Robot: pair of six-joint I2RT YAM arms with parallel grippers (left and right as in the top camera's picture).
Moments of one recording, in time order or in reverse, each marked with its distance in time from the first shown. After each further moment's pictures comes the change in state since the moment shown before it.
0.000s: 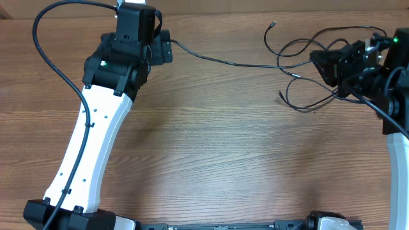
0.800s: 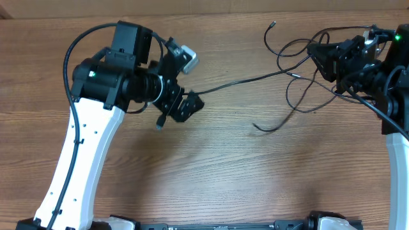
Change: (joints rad) left arm 0.003 -0.077 0.000 -0.416 0.856 0.615; right arm 0.006 0.000 0.000 0.071 -0.039 0.001
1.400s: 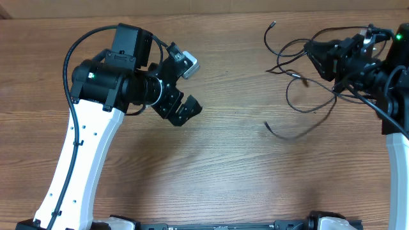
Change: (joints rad) left arm -0.004 -0.003 0.000 0.011 -0.037 0.008; right arm 0.003 -0.001 0.000 0.019 -0.086 0.052
